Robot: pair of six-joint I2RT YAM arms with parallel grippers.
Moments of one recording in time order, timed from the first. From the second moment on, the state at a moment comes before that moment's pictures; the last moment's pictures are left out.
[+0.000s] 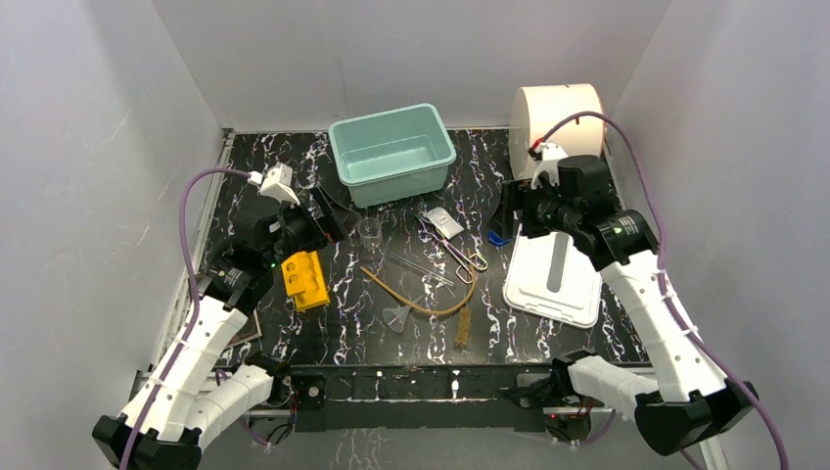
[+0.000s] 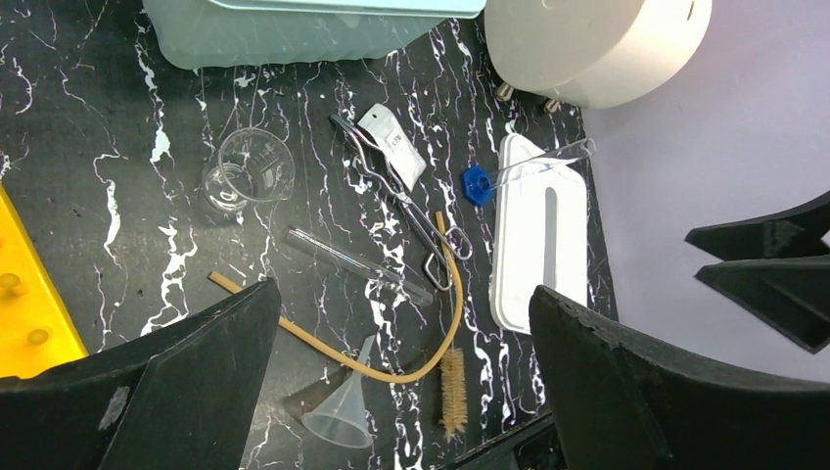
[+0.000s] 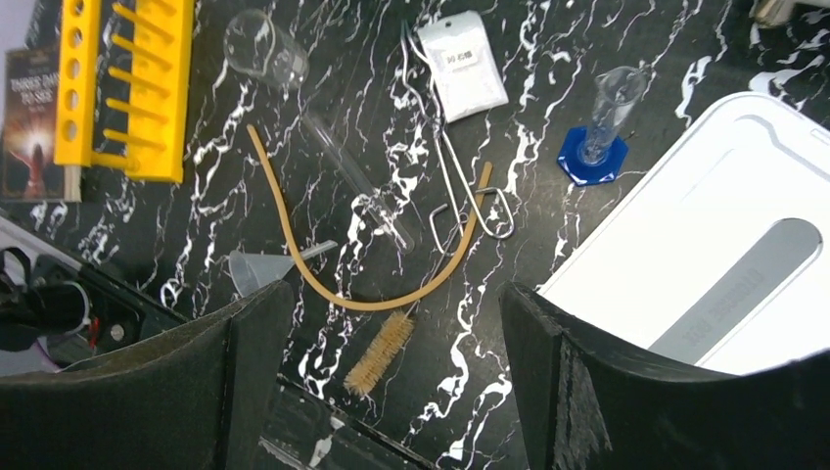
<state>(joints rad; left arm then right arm) -0.39 0.85 0.92 -0.45 0.11 -0.68 0.35 1.04 1.25 -0.83 -0.26 0.21</state>
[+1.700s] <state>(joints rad) -0.39 0.90 1.03 -0.59 -0.04 -0.65 0.89 1.86 1.21 -0.46 0.07 0.05</state>
